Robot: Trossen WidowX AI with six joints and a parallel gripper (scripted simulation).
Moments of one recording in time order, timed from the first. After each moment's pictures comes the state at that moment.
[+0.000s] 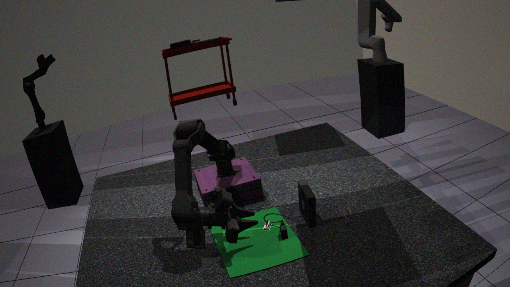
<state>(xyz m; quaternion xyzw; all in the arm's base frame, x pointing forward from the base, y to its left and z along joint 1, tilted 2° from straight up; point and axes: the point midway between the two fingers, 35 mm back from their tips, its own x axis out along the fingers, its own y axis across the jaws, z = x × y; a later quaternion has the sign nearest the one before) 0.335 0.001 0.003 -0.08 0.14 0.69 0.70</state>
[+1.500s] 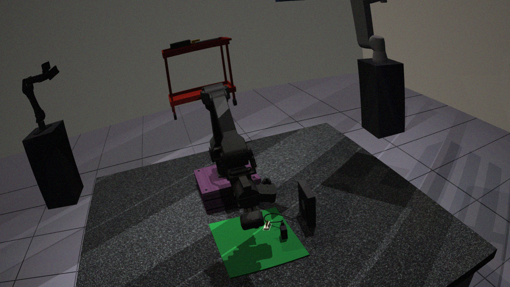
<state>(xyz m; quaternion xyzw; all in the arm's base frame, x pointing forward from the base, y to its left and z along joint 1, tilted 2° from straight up) 0.337 0.028 0.005 -0.39 0.54 0.52 0.53</state>
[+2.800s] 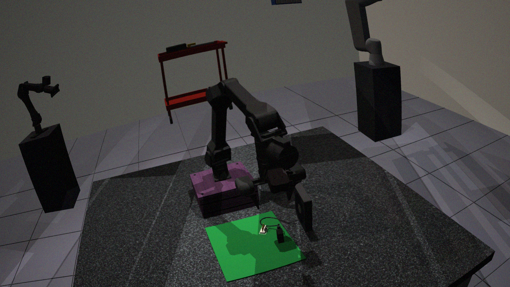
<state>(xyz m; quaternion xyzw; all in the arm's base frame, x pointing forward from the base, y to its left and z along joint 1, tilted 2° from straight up) 0.366 0.102 0.091 -0.02 0.71 0.01 0.70</state>
